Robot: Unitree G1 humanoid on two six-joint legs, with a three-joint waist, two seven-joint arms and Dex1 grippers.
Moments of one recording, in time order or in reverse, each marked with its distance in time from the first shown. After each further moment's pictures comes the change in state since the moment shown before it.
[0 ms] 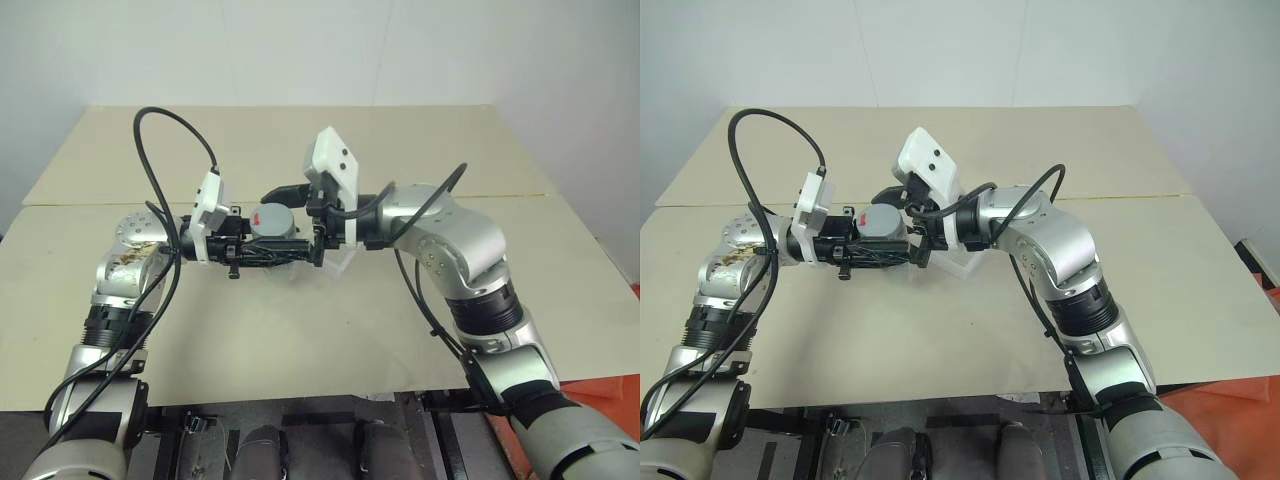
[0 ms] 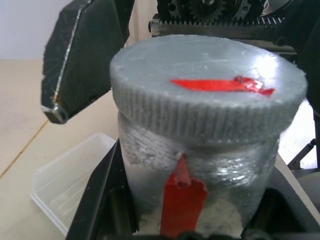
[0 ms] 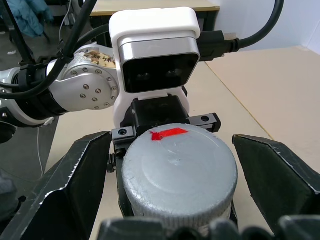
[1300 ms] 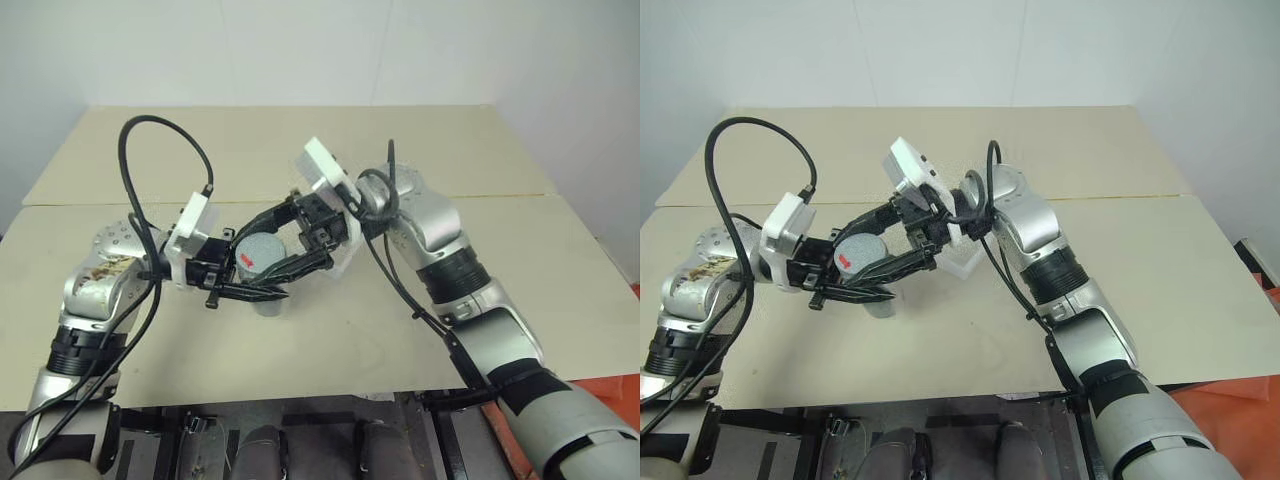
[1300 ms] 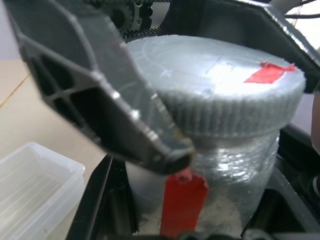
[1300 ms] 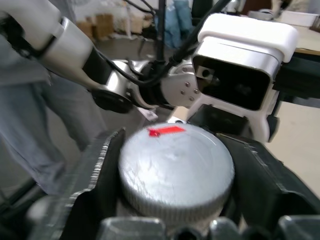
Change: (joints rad) left arm 0.140 0.100 0.042 -0.248 -0.133 0.127 -0.104; right arm -0.154 0.061 0.059 0.454 -0.029 -0.453 0.610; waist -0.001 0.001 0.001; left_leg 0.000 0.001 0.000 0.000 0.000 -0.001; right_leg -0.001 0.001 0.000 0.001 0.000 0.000
